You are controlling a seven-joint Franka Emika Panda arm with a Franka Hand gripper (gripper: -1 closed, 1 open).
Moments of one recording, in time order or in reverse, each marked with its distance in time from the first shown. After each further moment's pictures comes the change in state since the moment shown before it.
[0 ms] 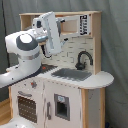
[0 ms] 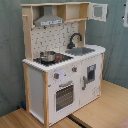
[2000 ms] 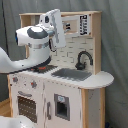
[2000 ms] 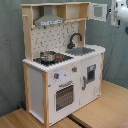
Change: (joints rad) arm -0.152 0.268 0.135 0.186 0.000 0.145 0.078
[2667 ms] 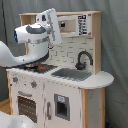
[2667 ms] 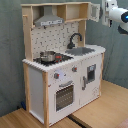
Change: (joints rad) arm -0.048 0.100 0.137 0.116 0.001 0.002 0.039
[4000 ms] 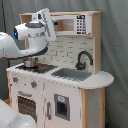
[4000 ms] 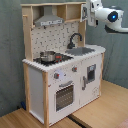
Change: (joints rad) arm -0.157 0.181 0.264 0.240 0.000 0.000 0.030
